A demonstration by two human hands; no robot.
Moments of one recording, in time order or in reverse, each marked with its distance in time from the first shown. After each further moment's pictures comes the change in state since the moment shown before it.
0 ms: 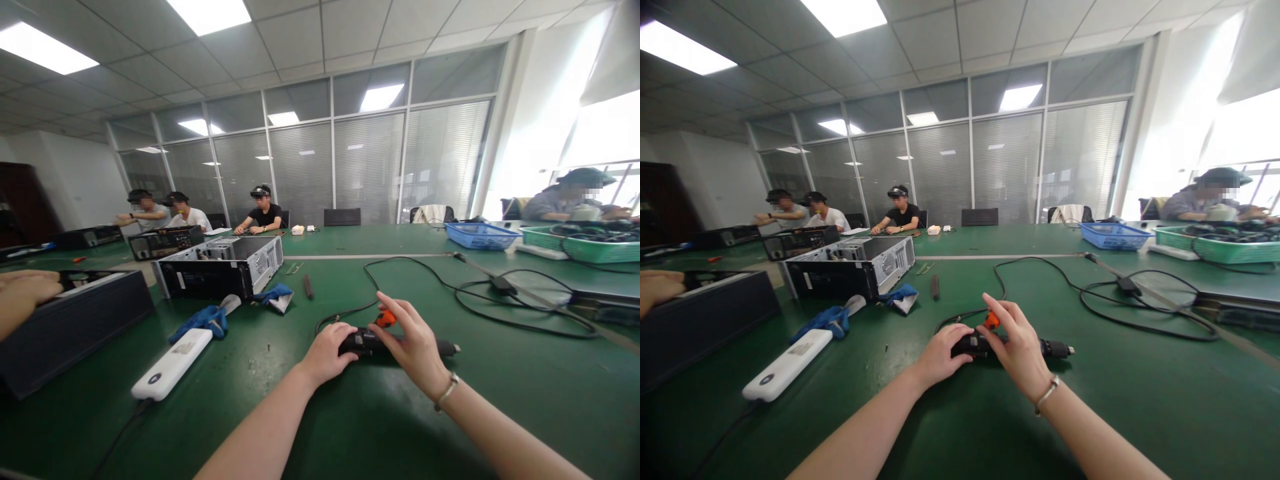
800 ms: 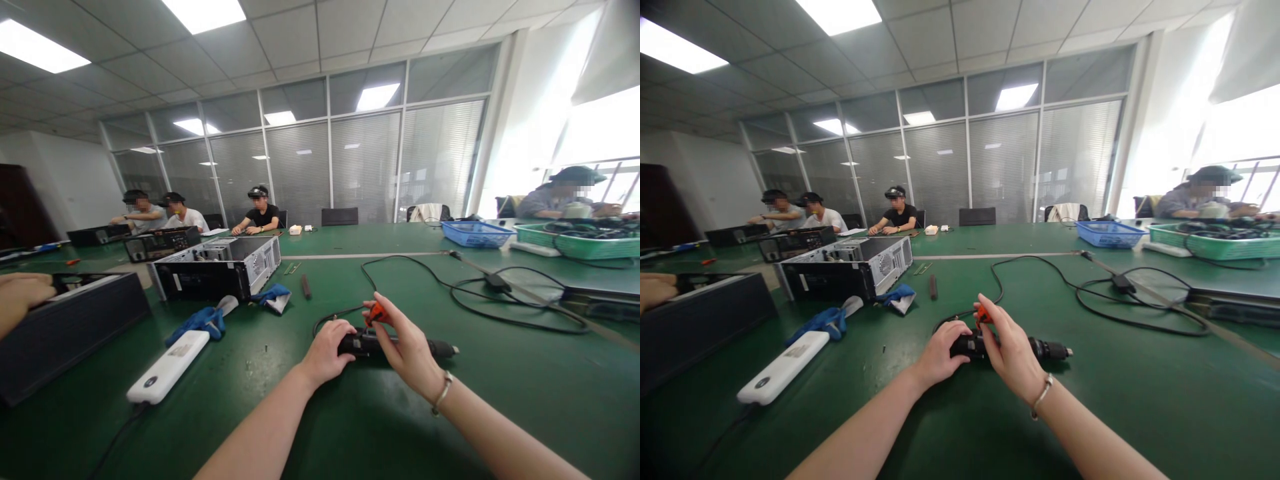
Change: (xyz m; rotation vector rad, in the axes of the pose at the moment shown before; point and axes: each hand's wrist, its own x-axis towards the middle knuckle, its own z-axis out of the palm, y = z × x) left_hand 0.003 0.006 0.000 -0.024 0.046 0.044; right_hand -0.005 -0.004 0.002 0.155 -0.069 -0.020
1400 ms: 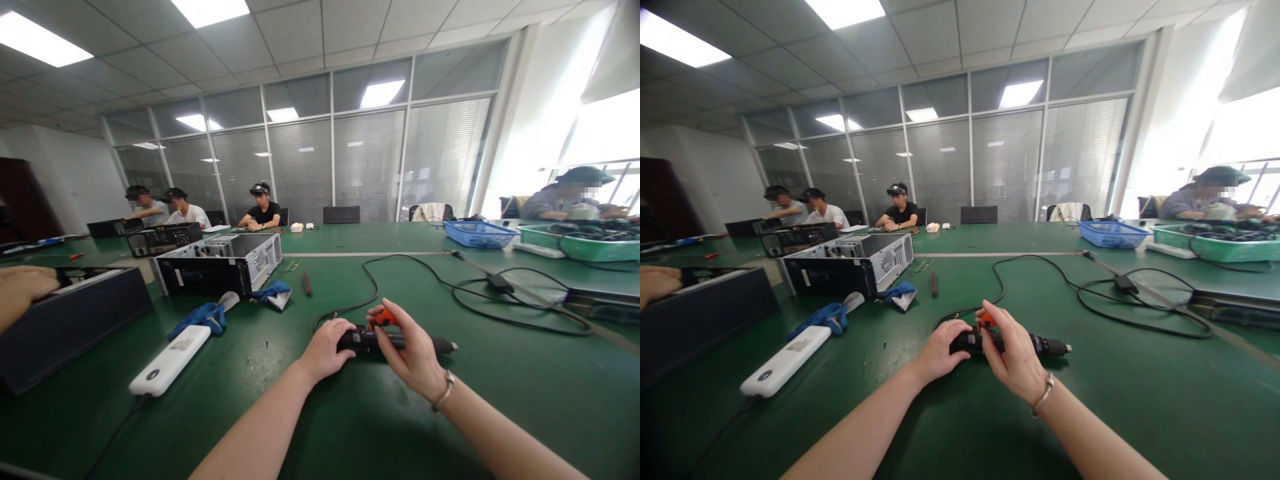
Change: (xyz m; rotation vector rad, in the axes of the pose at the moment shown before) left_hand -0.001 -0.003 0.000 0.006 -0.020 -0.033; right_hand -0.005 -0.002 -0.002 0.020 0.069 -0.128
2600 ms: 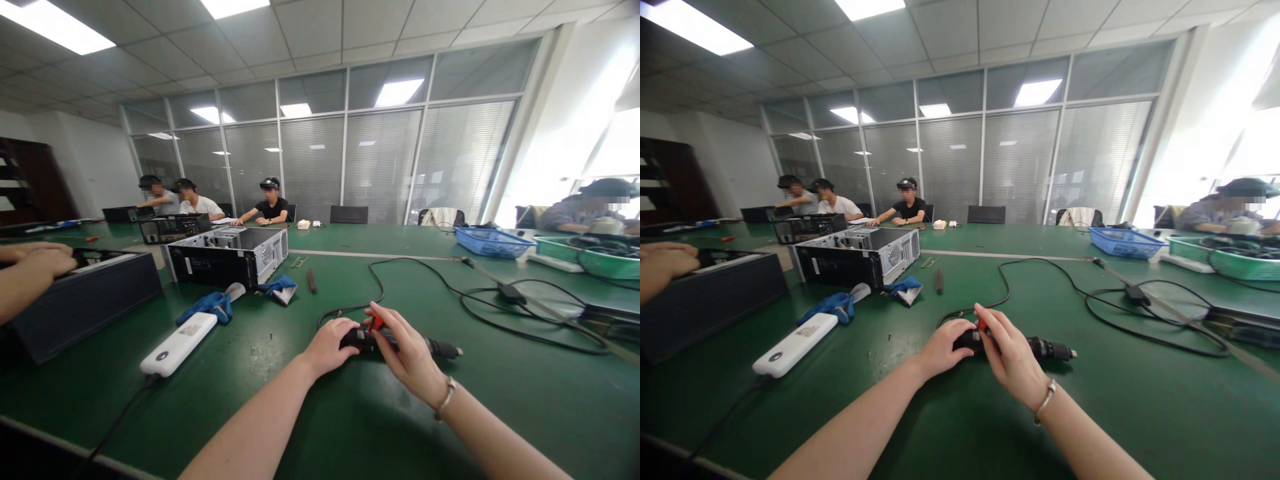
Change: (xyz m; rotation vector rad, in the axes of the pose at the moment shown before) left_hand -0.002 -0.005 0.001 -0.027 -0.026 -0.015; right_hand 0.004 -0.005 0.005 -0.005 -0.189 -0.002
